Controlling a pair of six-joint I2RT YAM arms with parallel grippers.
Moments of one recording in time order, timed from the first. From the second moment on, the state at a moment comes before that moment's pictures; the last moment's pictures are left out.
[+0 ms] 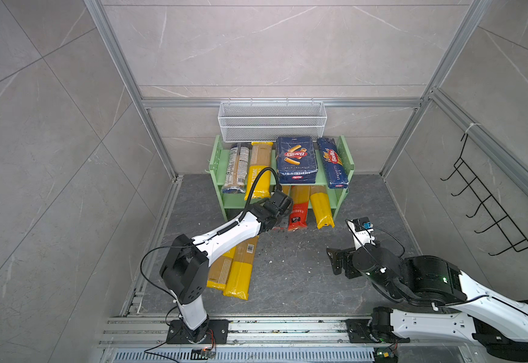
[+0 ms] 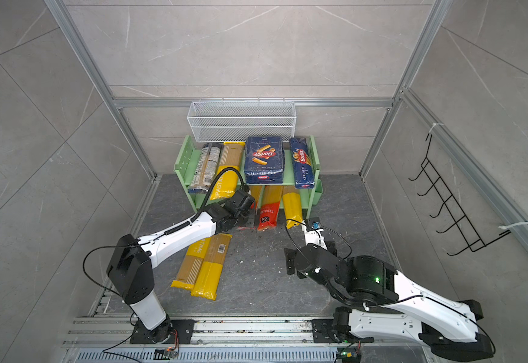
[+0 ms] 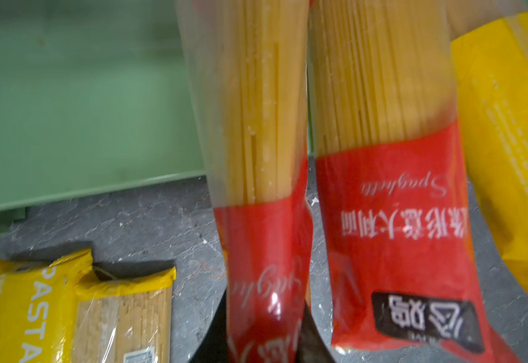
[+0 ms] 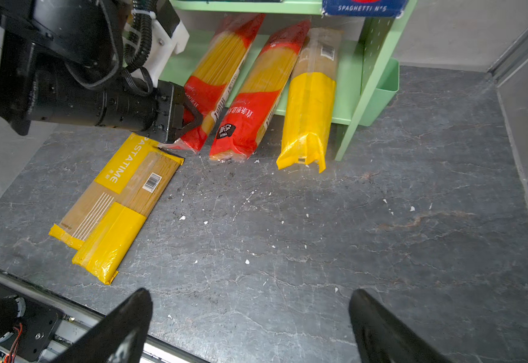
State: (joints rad) left arm -0.78 1.76 1.46 -0.59 -0.25 -0.48; right arm 1.23 0.90 1.26 -1.22 0.67 0.75
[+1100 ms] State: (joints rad) left arm -0.77 1.47 1.21 -0.51 -0.22 -0.55; right arm 1.22 0.97 1.30 -1.23 0.67 0.75
